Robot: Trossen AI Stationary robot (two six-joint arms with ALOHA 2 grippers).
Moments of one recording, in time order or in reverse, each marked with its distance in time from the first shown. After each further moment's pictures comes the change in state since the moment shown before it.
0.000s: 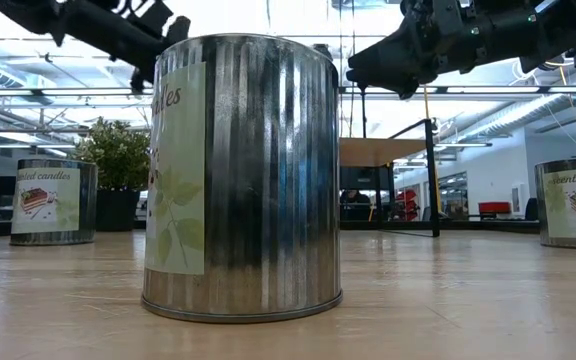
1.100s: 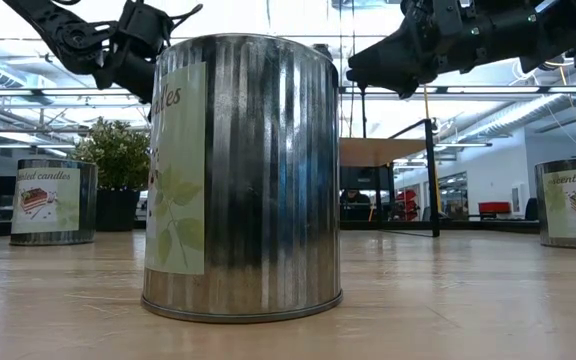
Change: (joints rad) left arm 0.170 0.298 0.000 0.224 0.002 0.050; right arm 0.000 0.000 0.000 0.000 0.000 -0.011
